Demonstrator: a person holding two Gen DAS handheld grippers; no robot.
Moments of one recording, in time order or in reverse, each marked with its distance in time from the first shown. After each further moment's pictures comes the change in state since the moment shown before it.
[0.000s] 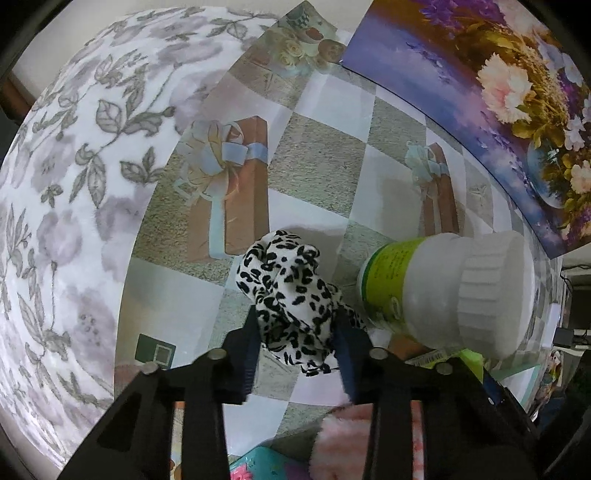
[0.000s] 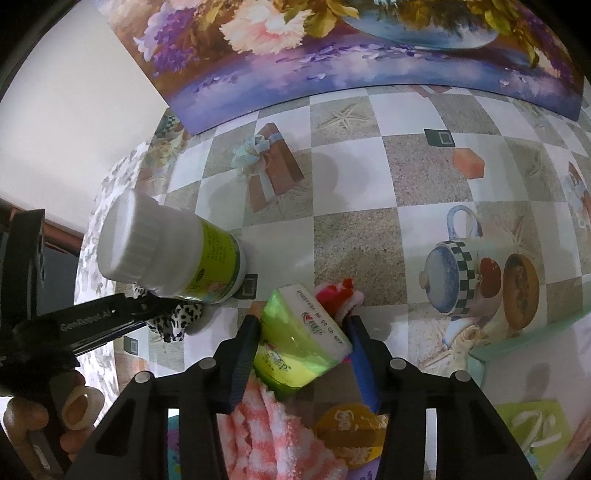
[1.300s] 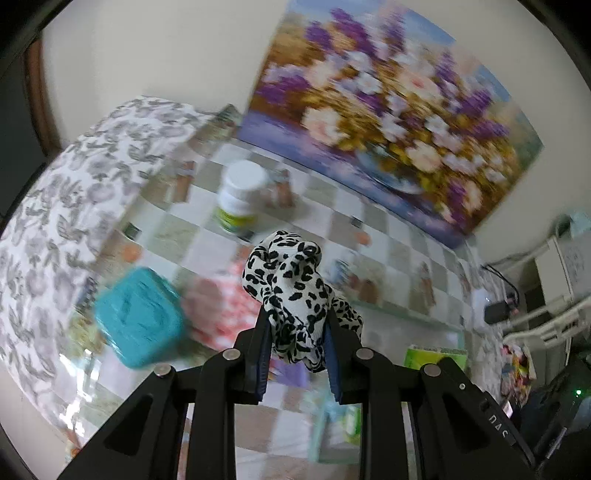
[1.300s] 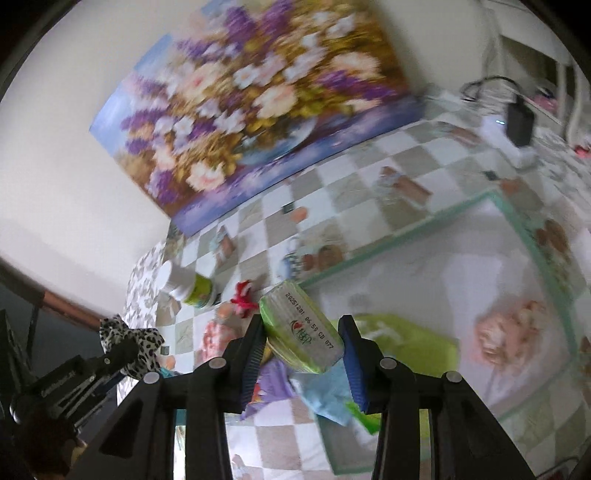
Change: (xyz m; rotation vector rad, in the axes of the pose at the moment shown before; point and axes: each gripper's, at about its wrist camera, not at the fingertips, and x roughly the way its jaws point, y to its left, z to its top) left arm -0.148 -0.113 -0.212 0.028 -0.381 -0.132; right arm -0.201 -0.140 -0.120 0.260 -0.348 0.053
